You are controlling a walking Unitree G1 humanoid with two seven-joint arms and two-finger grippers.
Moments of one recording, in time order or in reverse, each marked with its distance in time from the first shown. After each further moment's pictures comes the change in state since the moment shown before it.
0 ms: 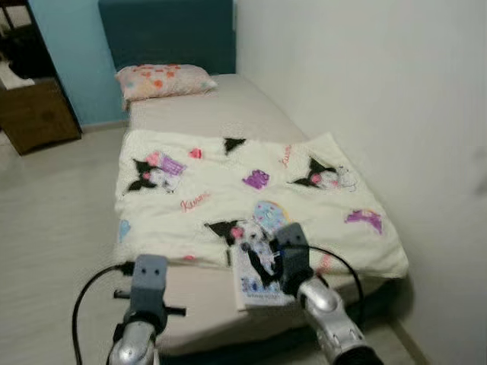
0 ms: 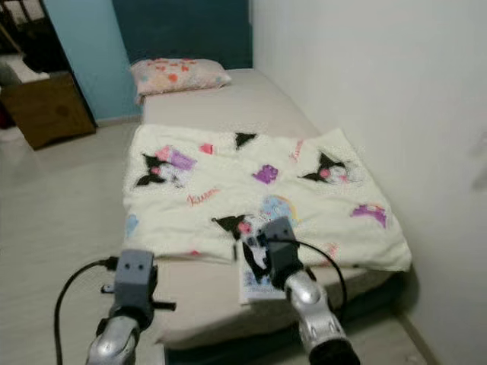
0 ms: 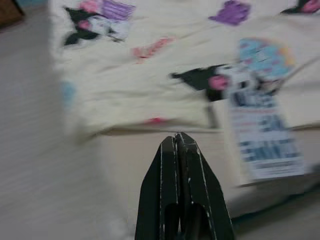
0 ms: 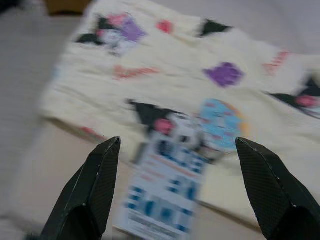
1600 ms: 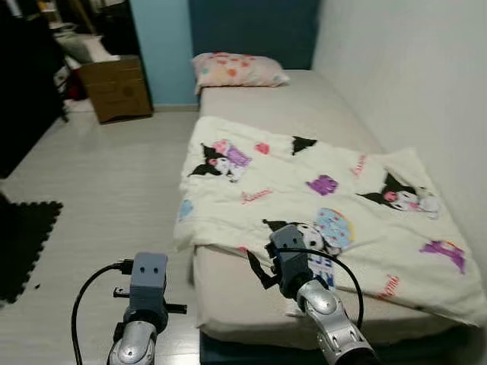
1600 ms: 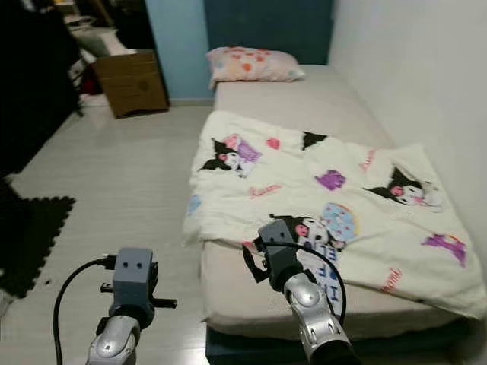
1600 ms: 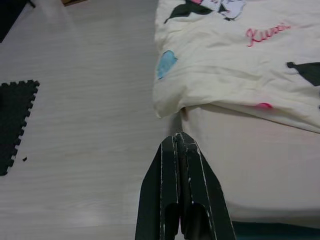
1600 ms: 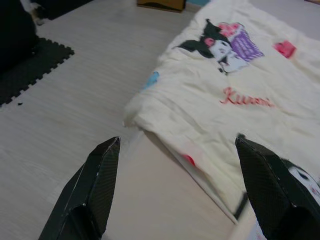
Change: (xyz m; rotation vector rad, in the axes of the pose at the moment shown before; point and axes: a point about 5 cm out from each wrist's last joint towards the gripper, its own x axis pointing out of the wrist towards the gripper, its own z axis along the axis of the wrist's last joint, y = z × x) left arm -0.001 0.006 0.003 0.026 -0.030 0.013; right arm 0.000 0.005 -0.002 -0.054 0.014 0.017
